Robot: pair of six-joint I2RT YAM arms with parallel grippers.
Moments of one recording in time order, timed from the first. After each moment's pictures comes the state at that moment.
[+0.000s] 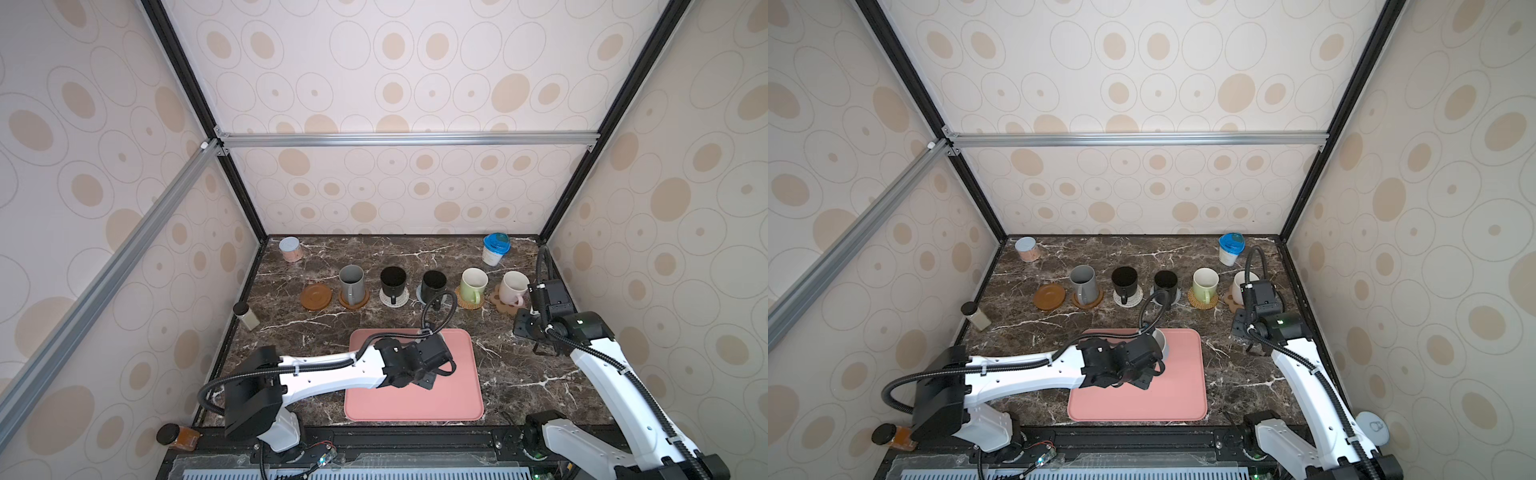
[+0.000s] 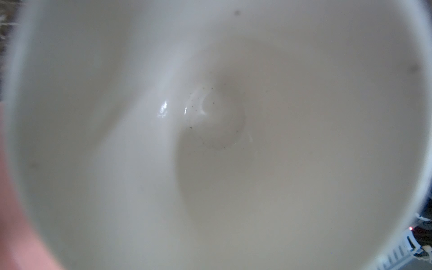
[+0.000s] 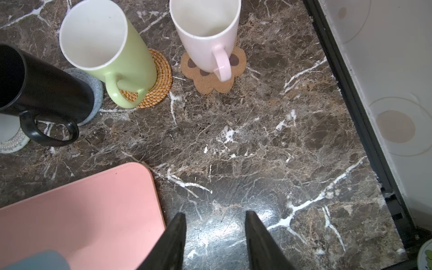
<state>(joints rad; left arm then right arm) -1.19 1.50 1.08 -0.66 -0.24 -0.76 0.16 1.01 0.97 -1.00 0.22 0.46</state>
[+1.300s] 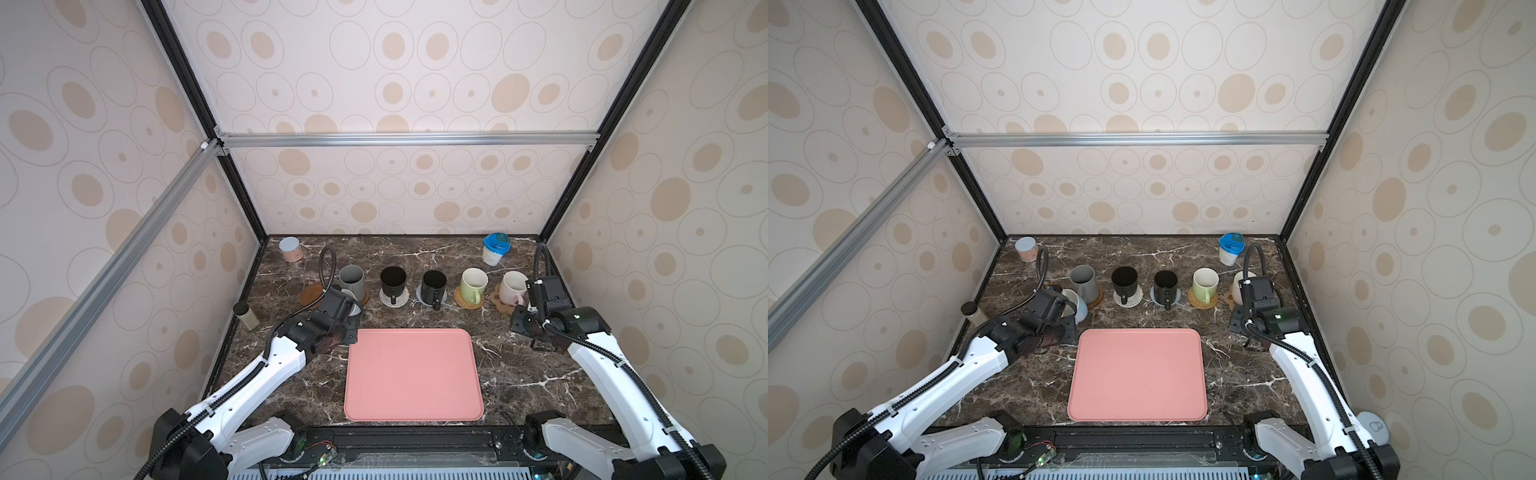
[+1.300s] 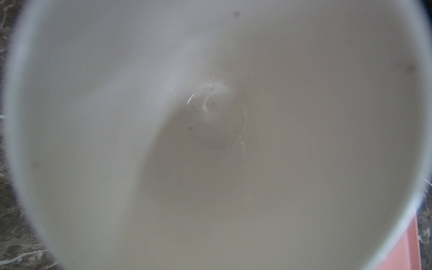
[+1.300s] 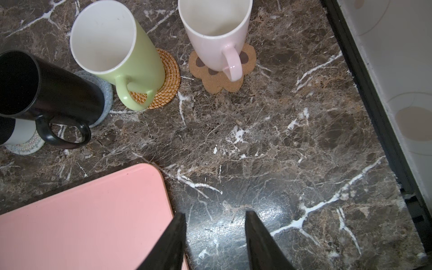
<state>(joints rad) -0.52 1.11 0.89 -0.77 -0.18 -0.54 0.16 1.04 0.99 -0.99 0.18 0.49</state>
